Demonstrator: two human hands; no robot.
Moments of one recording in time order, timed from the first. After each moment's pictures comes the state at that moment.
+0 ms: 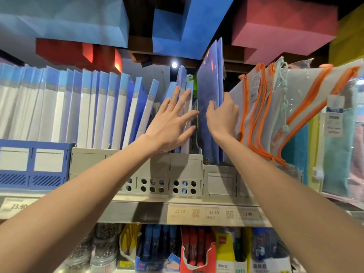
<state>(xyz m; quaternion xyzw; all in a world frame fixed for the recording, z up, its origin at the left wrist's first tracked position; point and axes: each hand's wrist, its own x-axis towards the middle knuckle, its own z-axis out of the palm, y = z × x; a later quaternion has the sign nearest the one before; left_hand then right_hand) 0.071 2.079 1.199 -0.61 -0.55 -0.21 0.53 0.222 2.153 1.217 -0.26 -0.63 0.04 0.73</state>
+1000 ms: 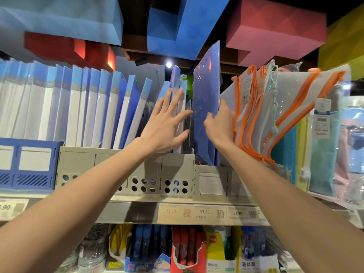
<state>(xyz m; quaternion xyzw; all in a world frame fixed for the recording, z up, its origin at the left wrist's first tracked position) 0.076 2.088 1.193 -0.61 -0.54 -0.25 0.52 0.238 2.168 1.206 -0.27 -0.68 0.03 0.68</state>
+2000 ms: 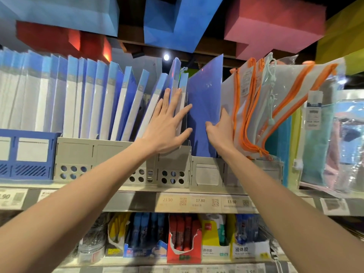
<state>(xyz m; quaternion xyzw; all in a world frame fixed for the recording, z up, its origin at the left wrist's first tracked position) 0.089 2.092 1.170 -0.61 -0.57 -0.26 0.48 0.249 2.179 1.169 -0.20 -0.70 0.19 0.66</state>
